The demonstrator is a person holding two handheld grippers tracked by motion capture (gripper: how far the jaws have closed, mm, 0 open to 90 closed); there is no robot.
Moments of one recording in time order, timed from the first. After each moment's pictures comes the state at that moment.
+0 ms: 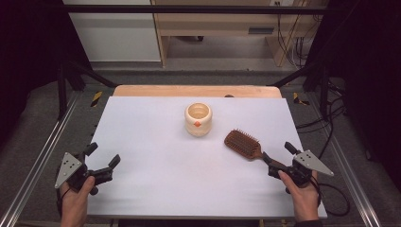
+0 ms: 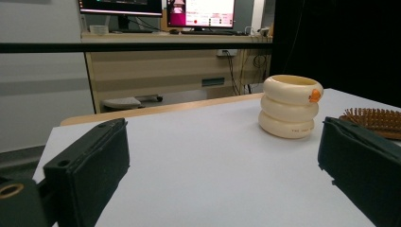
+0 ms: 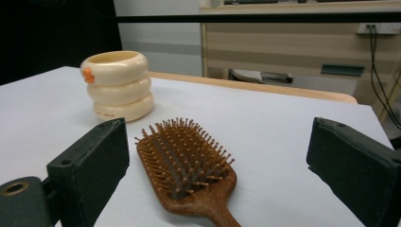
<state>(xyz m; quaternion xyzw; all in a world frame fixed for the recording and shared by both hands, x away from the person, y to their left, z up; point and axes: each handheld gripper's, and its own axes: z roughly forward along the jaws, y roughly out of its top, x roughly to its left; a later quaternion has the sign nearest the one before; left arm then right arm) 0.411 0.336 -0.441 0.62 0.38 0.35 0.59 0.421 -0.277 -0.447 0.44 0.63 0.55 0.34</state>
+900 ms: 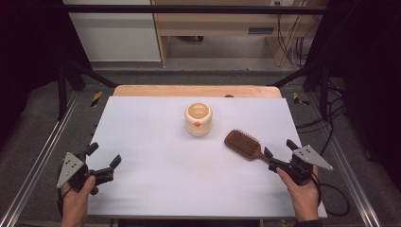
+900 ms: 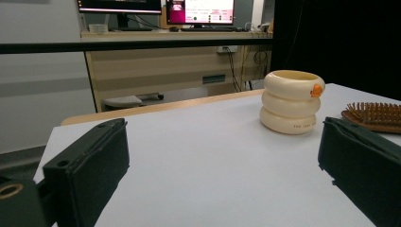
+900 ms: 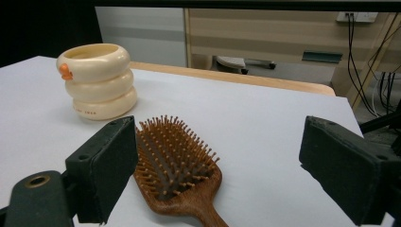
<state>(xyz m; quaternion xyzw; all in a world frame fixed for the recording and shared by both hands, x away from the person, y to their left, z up) 0.412 0.335 -0.443 0.63 0.38 0.35 0.58 0.424 -0.273 -0.430 0.46 0.64 0.51 0.35</state>
